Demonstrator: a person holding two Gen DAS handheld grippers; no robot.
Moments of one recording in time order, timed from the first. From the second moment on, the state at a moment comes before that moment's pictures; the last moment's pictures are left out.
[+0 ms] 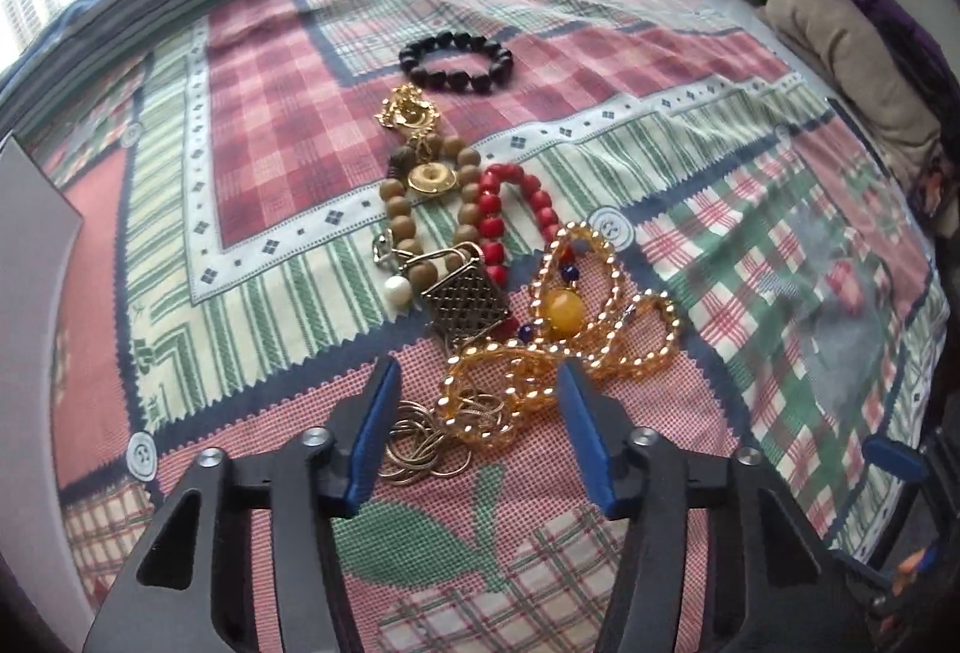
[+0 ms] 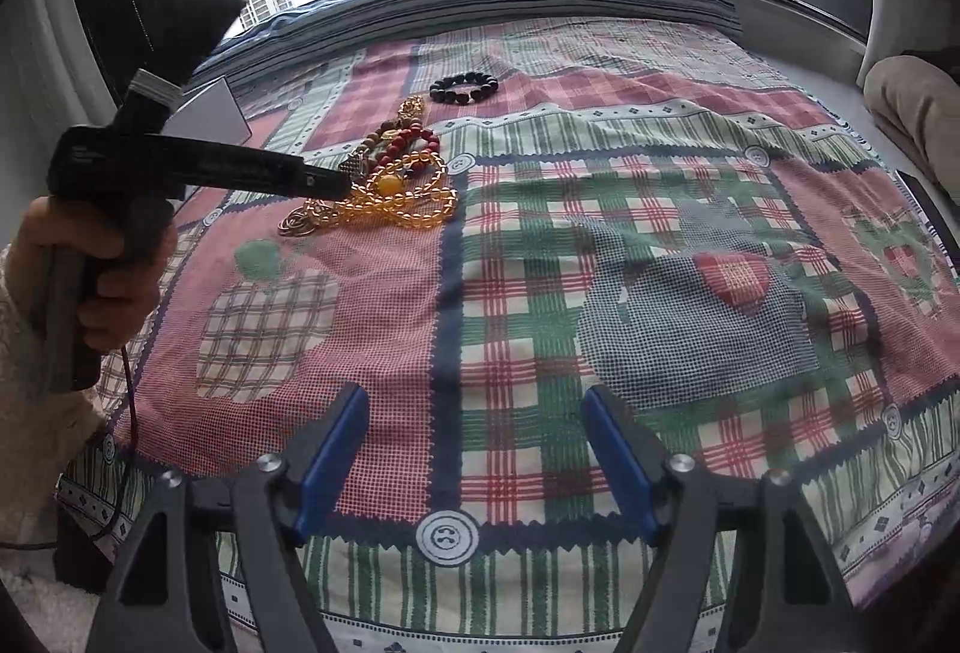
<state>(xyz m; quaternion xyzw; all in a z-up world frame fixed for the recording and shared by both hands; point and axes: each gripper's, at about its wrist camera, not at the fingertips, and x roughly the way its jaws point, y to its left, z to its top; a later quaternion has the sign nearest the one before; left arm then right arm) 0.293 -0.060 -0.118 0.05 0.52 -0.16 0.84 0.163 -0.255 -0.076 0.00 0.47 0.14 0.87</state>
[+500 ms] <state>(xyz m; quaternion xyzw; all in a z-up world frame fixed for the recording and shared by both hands) 0.242 -0.027 -0.037 -0.07 0.47 -0.19 0.86 0.160 -0.273 -0.076 0.02 0.46 0.12 0.88</state>
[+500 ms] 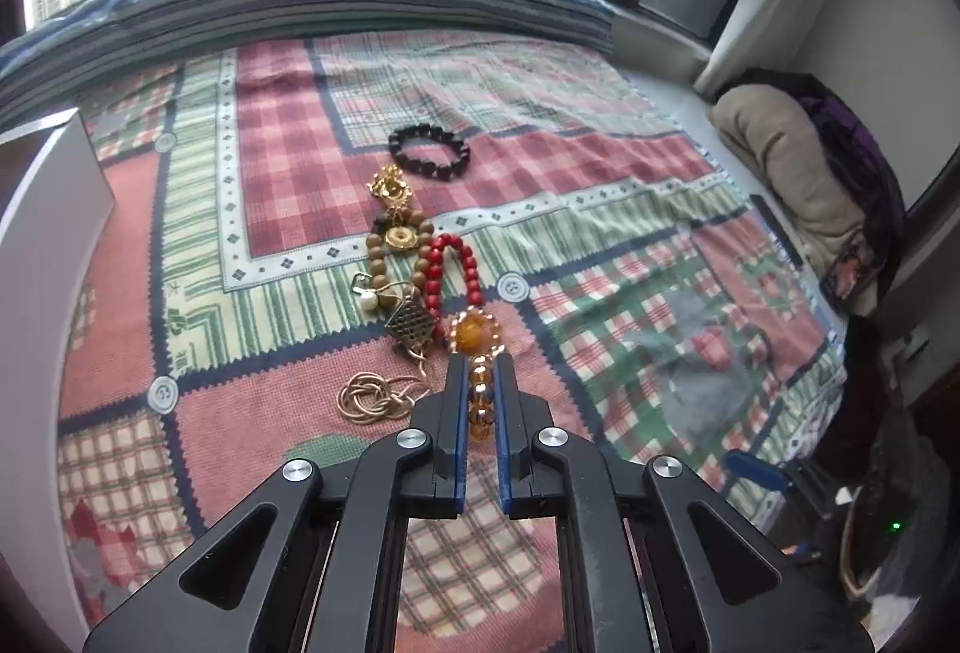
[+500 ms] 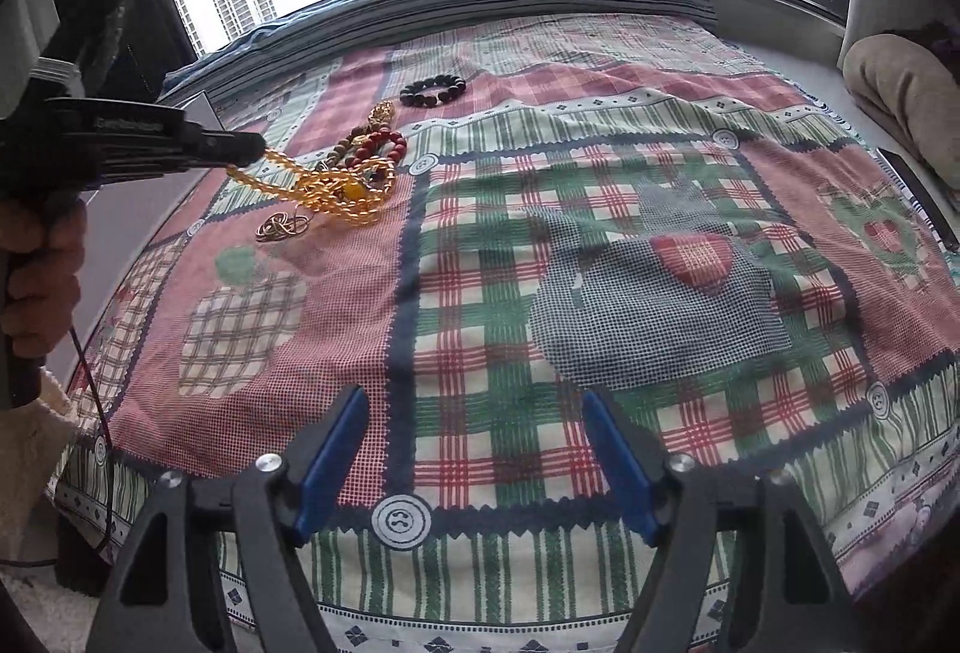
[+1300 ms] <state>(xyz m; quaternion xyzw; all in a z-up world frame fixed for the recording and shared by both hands) 0.141 0.112 -0.070 -0.13 0.47 -0.04 0.87 0.241 -0.174 -0.075 0.01 0.51 0.26 0.82</state>
